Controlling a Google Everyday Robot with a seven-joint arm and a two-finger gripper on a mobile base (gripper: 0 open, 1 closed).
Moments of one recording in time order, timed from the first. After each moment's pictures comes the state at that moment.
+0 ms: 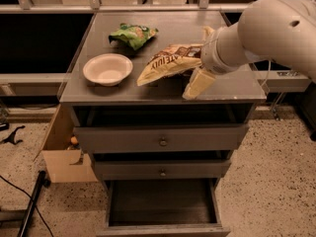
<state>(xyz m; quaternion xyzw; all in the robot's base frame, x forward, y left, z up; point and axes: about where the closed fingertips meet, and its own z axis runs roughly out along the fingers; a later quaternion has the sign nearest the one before) 0.628 -0.100 0.904 -0.59 0.69 -0.08 0.40</state>
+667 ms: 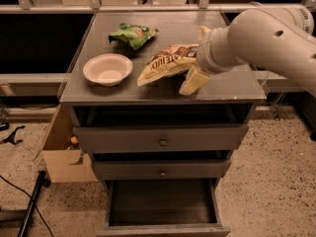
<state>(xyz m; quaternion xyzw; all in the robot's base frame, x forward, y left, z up) 0.645 -0.097 0.901 -0.59 0.68 -0.11 0.42</state>
